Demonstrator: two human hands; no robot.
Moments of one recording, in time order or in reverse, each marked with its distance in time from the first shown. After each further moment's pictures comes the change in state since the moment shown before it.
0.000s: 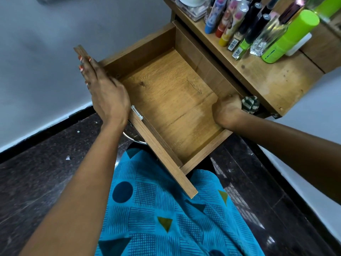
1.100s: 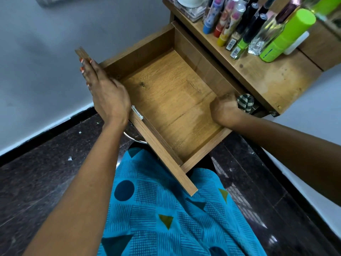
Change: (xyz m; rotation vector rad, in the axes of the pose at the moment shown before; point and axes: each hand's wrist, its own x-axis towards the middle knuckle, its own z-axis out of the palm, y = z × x) left_hand -0.001 0.001 -0.001 0.009 -0.001 0.002; right_hand 0.005 0.001 0.002 0.012 0.046 -0.039
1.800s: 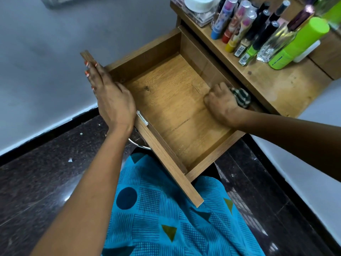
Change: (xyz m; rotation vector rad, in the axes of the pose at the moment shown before) left_hand -0.001 0.000 0.001 -0.044 0.005 0.003; right_hand 0.028 -0.001 -0.006 -0.292 0.304 -0.149
